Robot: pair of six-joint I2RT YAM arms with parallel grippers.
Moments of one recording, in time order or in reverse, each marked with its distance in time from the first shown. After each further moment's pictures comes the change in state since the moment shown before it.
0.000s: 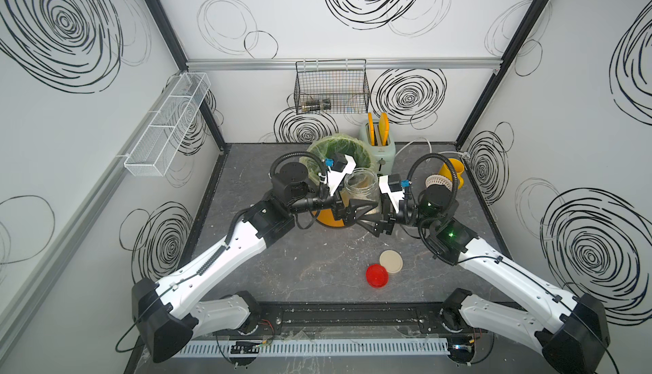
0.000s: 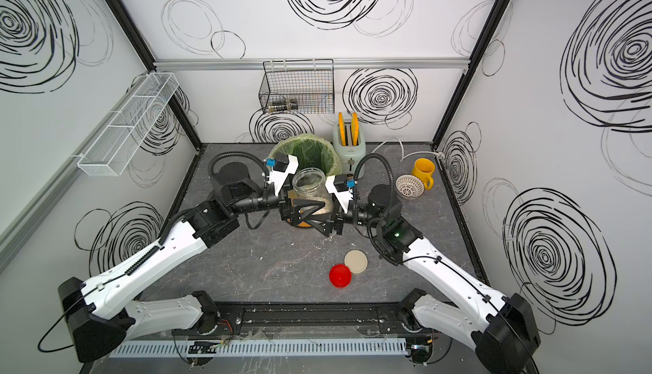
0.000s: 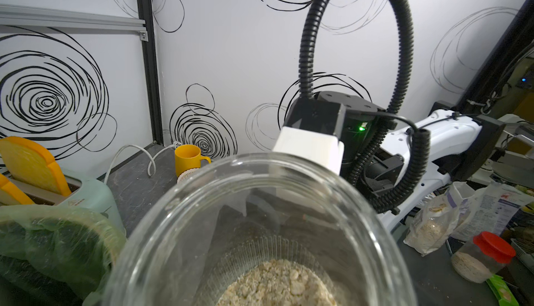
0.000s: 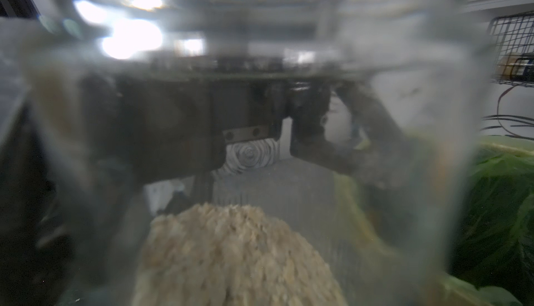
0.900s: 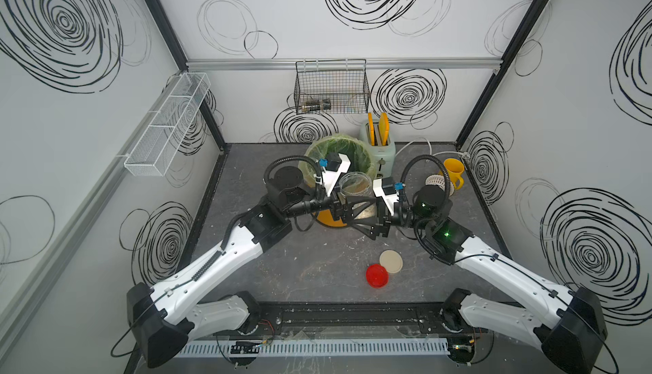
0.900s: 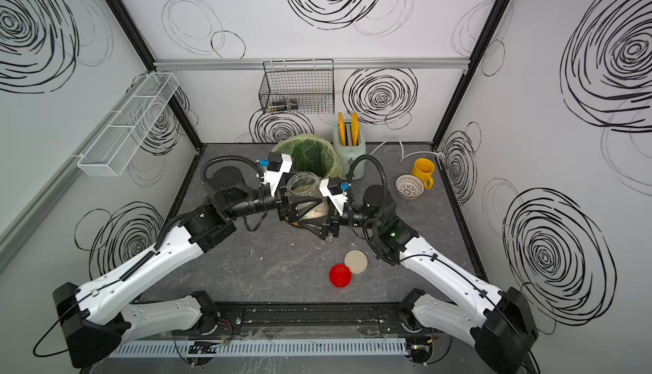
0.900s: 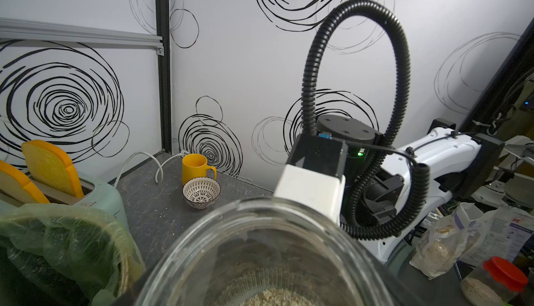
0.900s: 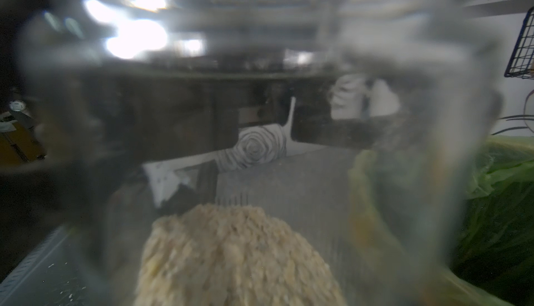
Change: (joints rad) left arm -0.006 -0.043 -0.040 0.056 -0.069 -0.074; right arm 0.026 0.024 0.002 -0.006 0.001 -0.024
